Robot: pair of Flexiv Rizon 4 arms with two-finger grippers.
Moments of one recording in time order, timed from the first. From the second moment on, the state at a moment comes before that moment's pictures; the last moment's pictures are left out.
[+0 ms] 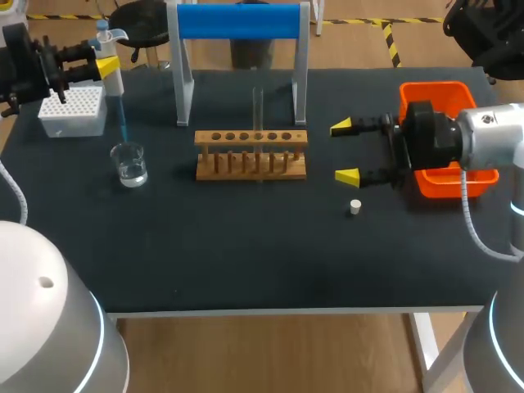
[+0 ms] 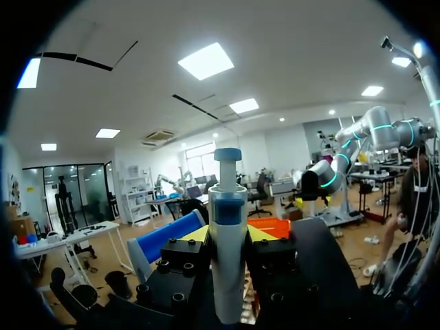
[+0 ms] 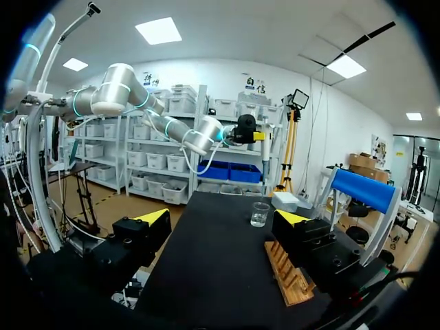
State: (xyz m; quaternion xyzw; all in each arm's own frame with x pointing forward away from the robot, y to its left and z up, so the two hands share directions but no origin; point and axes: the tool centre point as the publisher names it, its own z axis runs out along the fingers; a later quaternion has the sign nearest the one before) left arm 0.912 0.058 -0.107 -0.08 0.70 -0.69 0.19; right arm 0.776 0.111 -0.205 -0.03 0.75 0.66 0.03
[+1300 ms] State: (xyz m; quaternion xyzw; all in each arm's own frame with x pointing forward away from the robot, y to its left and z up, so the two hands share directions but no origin) left arm 0.911 0.060 -0.107 -0.09 0.69 -0.70 0.19; right arm 0.770 0.128 -0.206 -0.05 0.76 0.64 0.04
